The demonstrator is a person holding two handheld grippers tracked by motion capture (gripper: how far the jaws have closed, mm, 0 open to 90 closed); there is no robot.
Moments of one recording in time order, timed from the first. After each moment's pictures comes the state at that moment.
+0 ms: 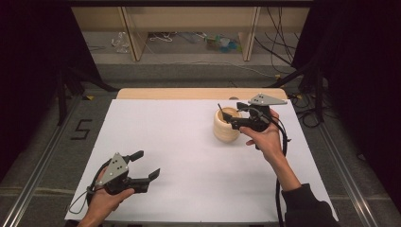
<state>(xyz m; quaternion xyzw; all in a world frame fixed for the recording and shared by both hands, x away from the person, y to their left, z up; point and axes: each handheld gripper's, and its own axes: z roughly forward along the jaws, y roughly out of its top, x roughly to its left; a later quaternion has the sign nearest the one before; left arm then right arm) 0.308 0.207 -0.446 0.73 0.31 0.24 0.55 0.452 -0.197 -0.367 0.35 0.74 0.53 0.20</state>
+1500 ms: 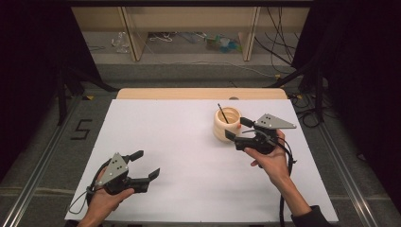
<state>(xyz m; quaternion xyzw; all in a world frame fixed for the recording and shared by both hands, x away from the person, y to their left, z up) 0.308 0.208 -0.445 0.74 0.31 0.24 0.55 0.396 -0.206 -0.385 0.33 0.74 0.56 0.20</state>
